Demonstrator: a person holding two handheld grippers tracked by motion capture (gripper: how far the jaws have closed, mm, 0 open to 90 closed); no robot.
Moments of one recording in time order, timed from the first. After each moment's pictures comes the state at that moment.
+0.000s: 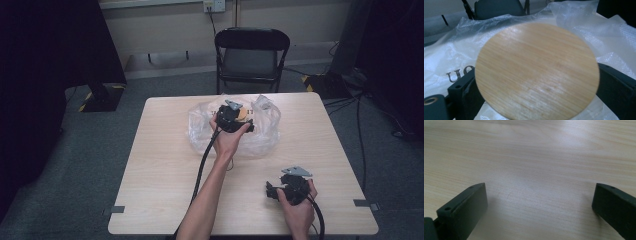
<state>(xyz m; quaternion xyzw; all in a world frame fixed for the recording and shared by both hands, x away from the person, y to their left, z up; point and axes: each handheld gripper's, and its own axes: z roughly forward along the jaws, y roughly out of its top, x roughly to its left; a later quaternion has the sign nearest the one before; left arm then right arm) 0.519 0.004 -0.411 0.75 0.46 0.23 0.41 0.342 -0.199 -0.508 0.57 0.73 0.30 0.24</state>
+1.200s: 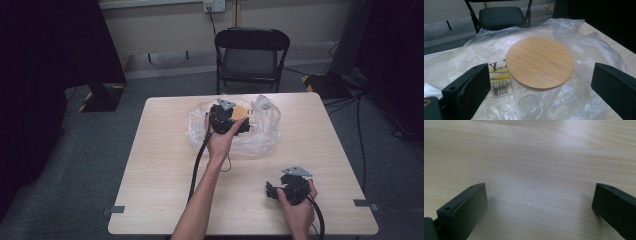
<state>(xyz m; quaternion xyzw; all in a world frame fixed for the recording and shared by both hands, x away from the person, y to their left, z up) 0.487 0.026 -0.383 0.73 0.46 0.24 0.45 0.342 -0.199 -0.508 0.57 0.73 0.30 0.24</state>
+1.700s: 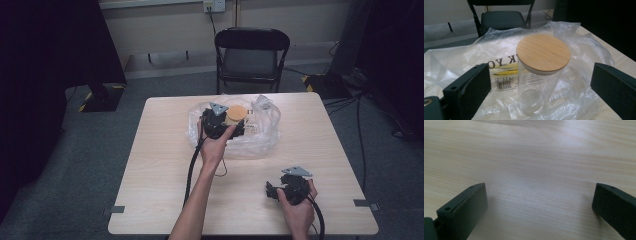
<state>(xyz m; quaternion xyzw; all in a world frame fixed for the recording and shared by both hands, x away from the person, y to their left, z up) 0.465 0.048 -0.380 0.71 0.47 0.24 0.47 0.342 -0.199 -0.508 0.57 0.73 0.30 0.24</state>
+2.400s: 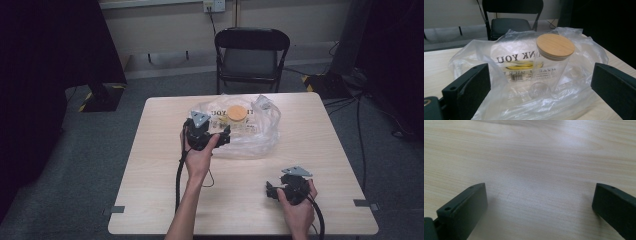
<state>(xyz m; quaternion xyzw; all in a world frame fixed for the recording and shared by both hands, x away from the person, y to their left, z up) 0.421 0.091 -0.371 0.68 0.49 0.26 0.49 0.342 -0.199 -0.508 0.57 0.73 0.30 0.24</state>
